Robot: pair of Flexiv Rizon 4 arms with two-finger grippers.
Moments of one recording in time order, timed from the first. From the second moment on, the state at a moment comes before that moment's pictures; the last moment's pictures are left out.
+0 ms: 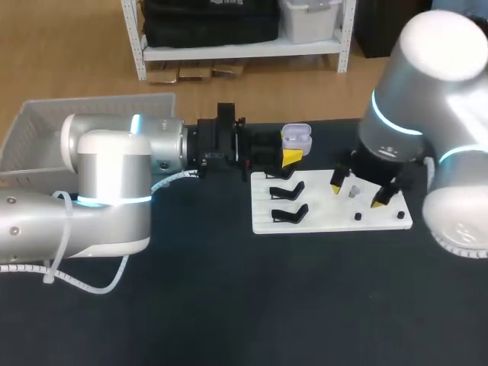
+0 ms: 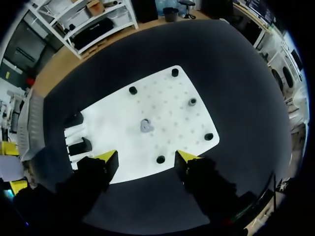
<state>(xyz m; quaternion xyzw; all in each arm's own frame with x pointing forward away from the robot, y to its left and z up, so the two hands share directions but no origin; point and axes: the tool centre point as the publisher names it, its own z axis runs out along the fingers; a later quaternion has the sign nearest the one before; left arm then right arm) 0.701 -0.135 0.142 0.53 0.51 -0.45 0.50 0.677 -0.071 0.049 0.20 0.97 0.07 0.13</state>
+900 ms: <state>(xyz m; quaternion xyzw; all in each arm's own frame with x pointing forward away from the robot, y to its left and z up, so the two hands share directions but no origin) 0.701 -0.135 0.142 0.53 0.51 -0.45 0.50 0.706 -0.078 0.024 0.18 0.97 0.07 0.12</state>
